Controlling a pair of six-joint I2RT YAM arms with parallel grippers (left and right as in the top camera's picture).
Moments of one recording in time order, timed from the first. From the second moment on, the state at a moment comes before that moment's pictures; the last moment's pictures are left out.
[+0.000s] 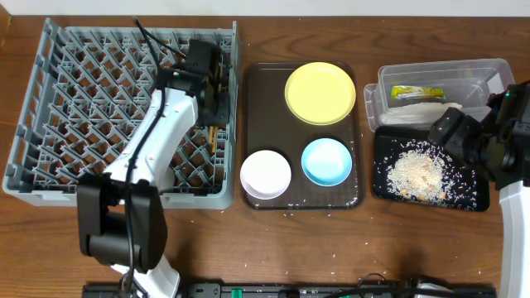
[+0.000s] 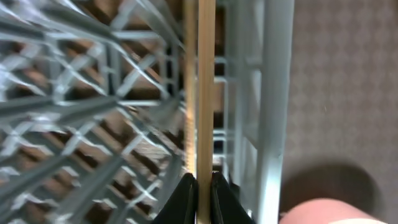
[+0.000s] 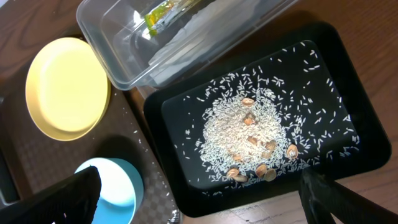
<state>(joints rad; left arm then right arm) -0.22 1.83 1.44 -0.90 -0.01 -0.18 -0.24 1.24 1.25 -1.05 -0.10 0.39</state>
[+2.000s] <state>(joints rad) -0.58 1.62 1.52 -1.02 -0.46 -0.21 -0.24 1.24 1.25 -1.05 -0.10 0.39</state>
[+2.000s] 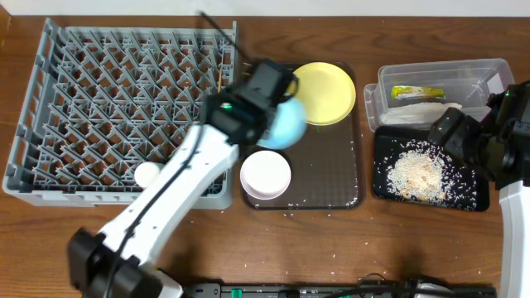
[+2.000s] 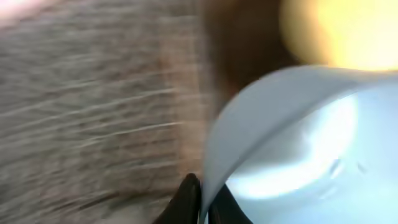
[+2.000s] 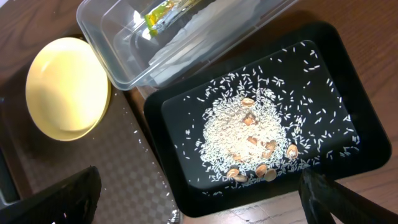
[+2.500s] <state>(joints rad) -0.30 1.76 1.36 -0.89 -1.22 -0.21 -0.24 1.24 1.25 -1.05 -0.10 0.39</state>
